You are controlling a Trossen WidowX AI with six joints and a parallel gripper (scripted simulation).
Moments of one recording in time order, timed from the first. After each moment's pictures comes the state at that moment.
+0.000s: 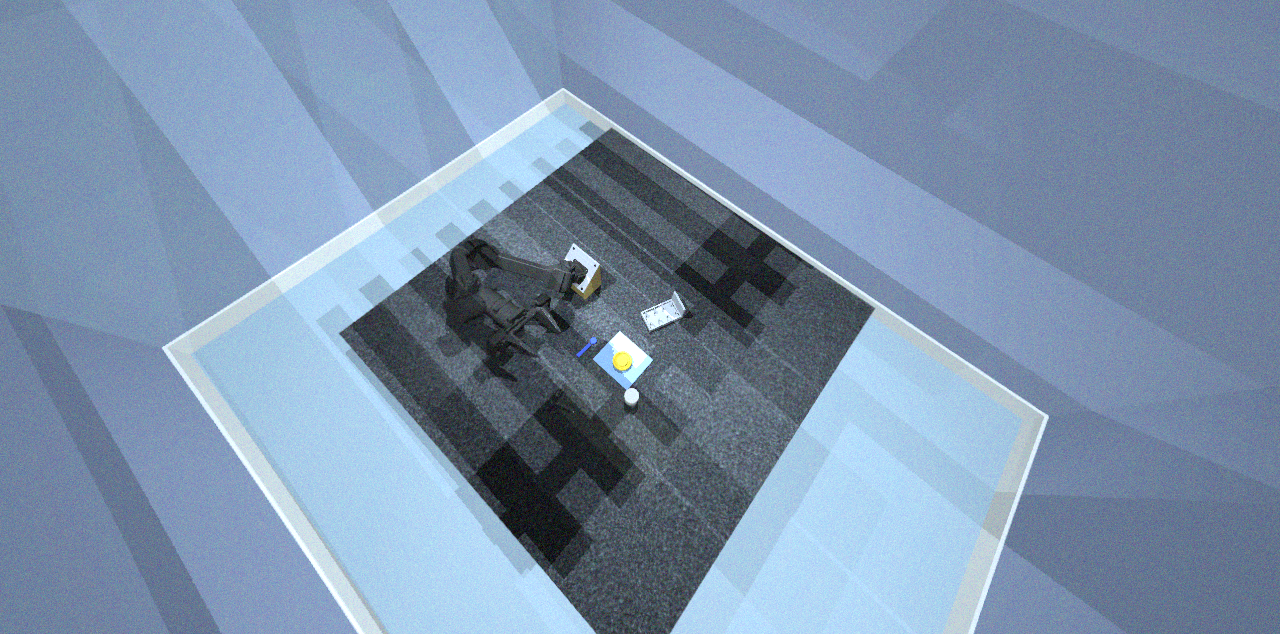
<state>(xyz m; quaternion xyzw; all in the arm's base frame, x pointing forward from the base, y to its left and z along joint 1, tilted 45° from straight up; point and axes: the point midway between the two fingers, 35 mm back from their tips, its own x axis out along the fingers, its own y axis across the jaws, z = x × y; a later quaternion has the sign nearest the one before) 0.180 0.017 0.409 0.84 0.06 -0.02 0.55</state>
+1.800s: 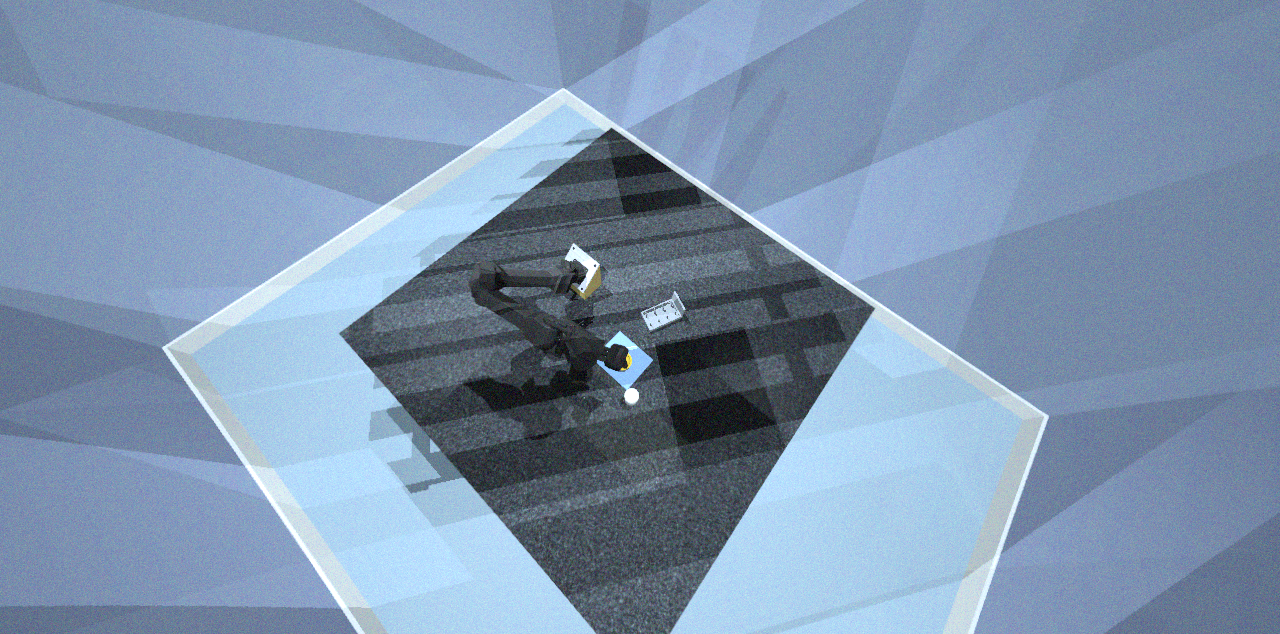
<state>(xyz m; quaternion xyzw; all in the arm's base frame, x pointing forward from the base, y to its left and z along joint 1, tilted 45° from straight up) 0.308 -0.031 0.222 0.32 0.30 -0.35 0.83</state>
